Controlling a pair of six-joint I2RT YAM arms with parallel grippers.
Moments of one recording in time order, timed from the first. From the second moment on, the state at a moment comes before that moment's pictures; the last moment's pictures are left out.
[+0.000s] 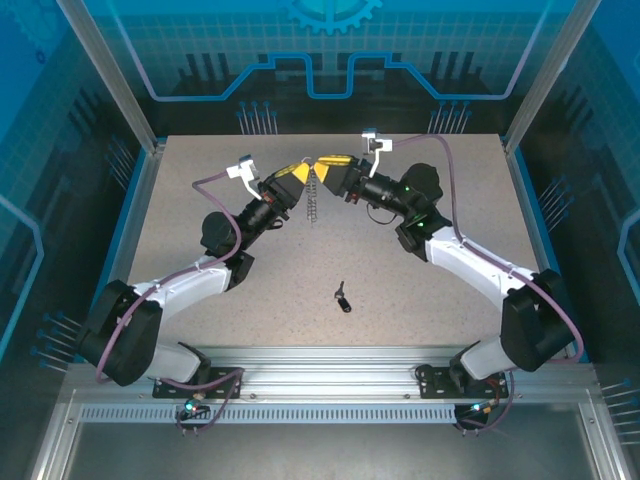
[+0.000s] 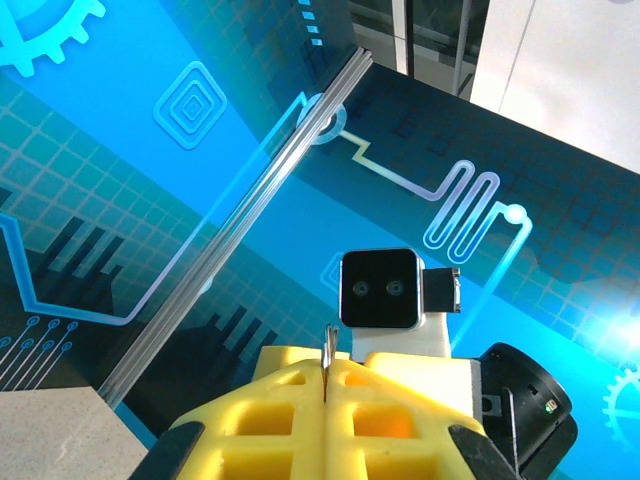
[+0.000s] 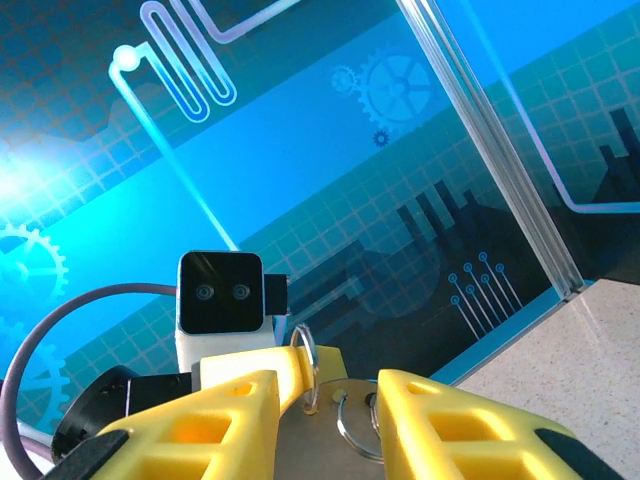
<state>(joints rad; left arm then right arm) -0.47 1.39 0.71 1.25 0.31 -0.90 0.53 1.47 1.05 0.72 -0.63 0.74</state>
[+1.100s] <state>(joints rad) -0.47 1.41 0.71 1.26 0.31 -0.90 0.54 1.50 1.10 0.71 -0.66 0.74</state>
